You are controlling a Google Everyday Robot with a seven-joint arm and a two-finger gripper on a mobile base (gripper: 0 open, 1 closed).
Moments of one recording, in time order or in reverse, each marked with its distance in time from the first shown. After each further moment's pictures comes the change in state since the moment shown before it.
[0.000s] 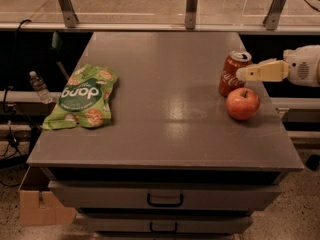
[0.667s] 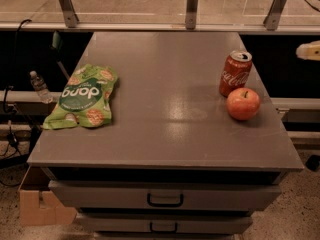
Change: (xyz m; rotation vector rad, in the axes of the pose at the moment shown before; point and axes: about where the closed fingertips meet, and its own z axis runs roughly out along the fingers) arm -0.049 -0.078 -0.108 0.165 -0.206 -0.155
